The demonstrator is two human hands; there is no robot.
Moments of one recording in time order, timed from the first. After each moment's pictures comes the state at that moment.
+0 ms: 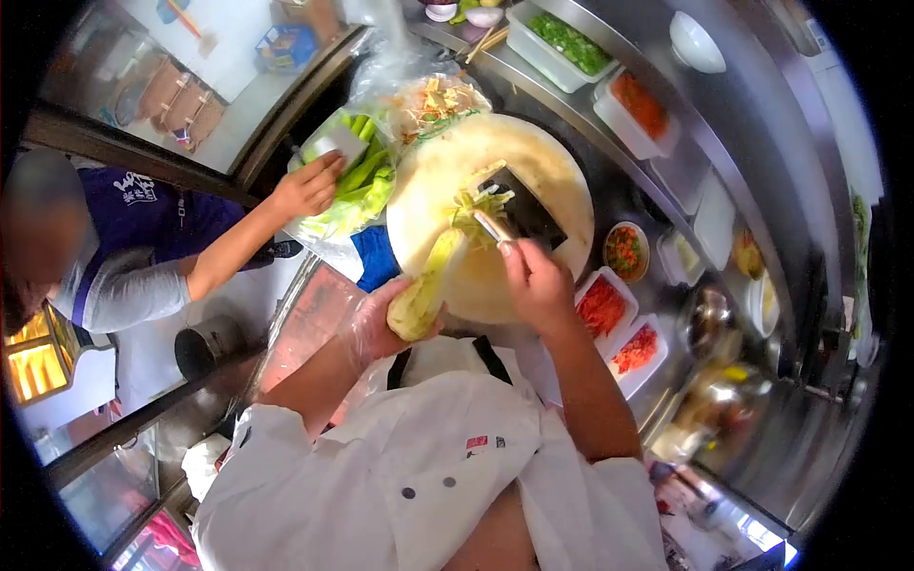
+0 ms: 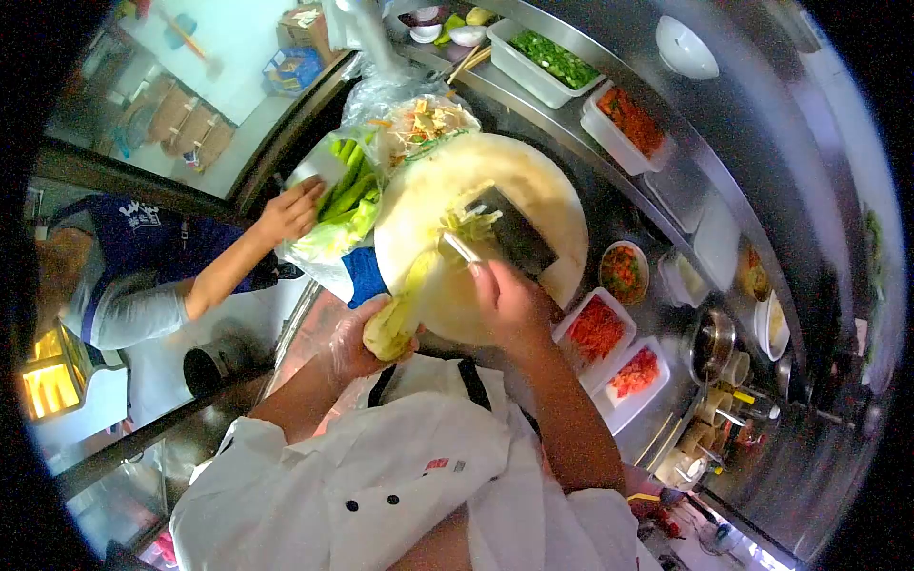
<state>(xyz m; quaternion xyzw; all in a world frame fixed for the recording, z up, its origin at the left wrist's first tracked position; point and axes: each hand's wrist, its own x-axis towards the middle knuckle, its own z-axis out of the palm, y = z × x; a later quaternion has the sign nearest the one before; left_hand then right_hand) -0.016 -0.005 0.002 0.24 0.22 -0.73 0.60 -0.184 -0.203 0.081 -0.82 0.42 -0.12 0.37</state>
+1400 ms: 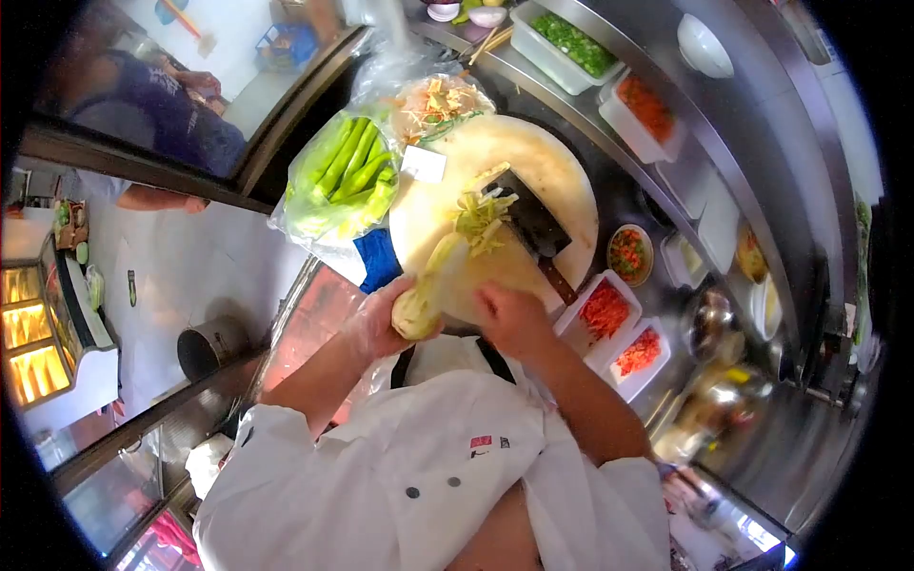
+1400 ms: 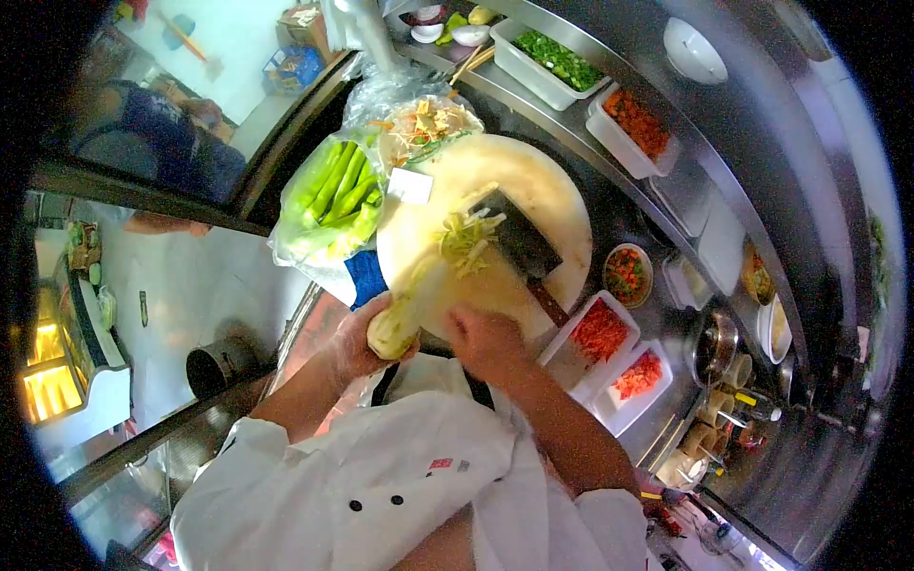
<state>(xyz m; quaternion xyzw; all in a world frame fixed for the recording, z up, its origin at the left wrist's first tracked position) -0.008 -0.019 0.008 0.30 0.21 -0.74 0.57 -0.194 -0.174 0.046 -0.88 0.29 0.00 0.38</state>
